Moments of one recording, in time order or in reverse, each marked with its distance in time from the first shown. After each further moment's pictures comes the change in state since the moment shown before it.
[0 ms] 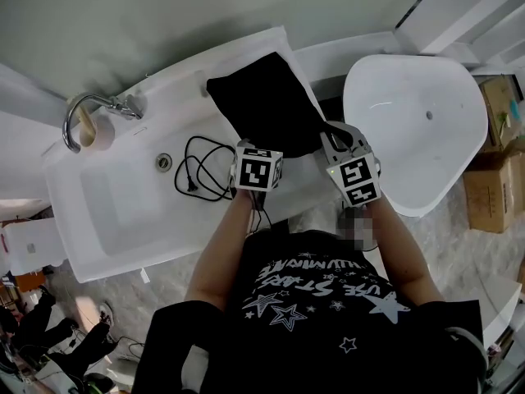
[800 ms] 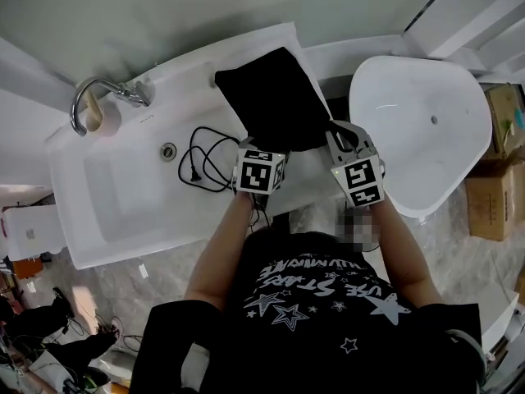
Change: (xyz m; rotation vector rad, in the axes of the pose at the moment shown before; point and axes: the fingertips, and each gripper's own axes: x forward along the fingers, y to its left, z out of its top) left arm -0.015 -0.006 -0.012 -0.031 -0.054 -0.012; right arm -0.012 0.009 0.004 -0.027 -0.025 -0.005
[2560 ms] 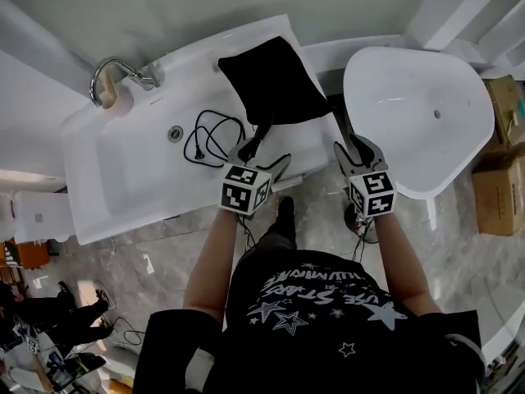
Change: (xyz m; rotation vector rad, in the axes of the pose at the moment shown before) left arm -0.100 -0.066 -0.033 0.144 -0.130 -0.065; right arm -0.109 0.024 -0.066 0.311 -0.034 -0.037
